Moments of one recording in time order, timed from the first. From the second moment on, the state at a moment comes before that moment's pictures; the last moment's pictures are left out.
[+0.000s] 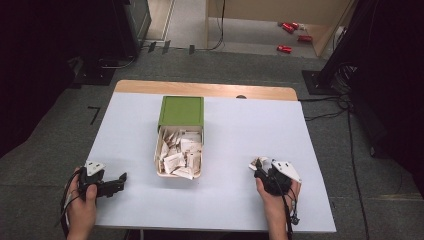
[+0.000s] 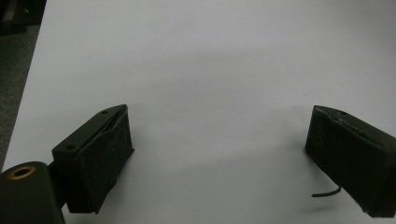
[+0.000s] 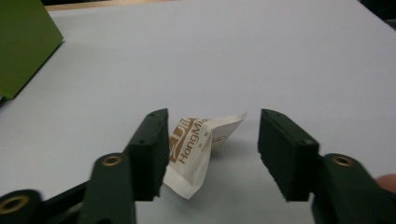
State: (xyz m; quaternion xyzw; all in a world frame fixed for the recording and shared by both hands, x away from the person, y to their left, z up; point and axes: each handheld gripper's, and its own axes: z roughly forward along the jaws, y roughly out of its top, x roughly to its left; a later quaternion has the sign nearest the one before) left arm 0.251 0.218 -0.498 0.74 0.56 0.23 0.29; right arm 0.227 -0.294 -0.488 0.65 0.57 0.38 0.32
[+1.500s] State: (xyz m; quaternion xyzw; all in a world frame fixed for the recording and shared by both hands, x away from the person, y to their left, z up) left arm 0.250 0.218 -0.498 0.74 0.56 0.23 0.29; right arm 0.231 -0.210 -0.416 0.59 0.62 0.44 0.28
